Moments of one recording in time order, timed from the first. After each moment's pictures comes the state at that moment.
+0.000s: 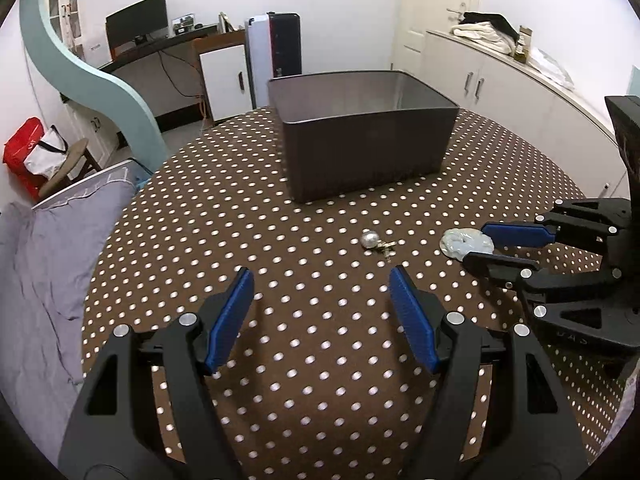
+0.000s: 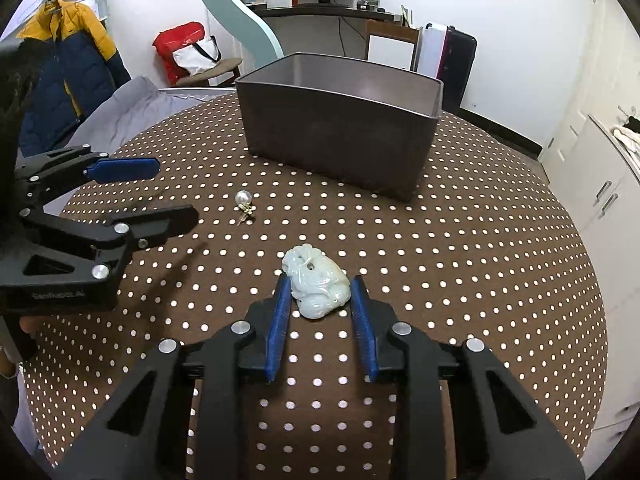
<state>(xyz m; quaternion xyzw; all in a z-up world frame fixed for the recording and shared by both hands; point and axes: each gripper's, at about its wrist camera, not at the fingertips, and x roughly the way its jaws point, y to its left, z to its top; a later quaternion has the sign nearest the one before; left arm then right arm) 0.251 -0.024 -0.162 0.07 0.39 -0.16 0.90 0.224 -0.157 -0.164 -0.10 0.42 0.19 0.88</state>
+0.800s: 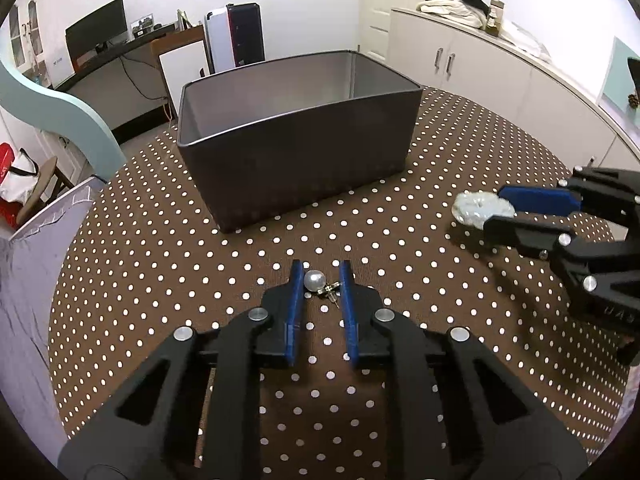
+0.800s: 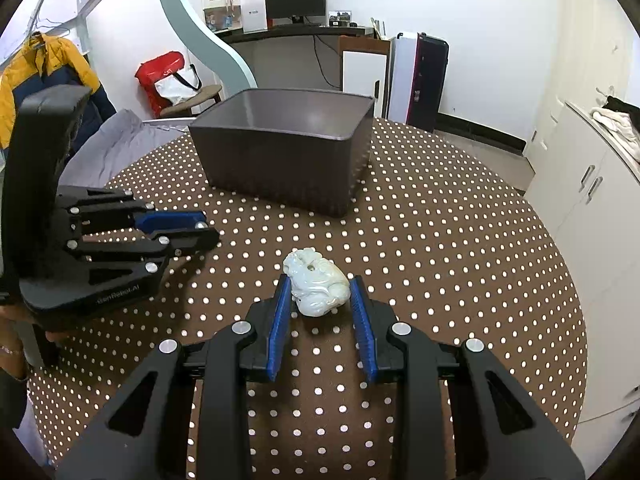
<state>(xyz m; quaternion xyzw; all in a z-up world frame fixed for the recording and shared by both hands) 0.280 -0.060 -0.173 0.10 0.41 -0.21 0.88 0.223 -0.200 -0.143 -0.06 0.39 0.17 0.90</state>
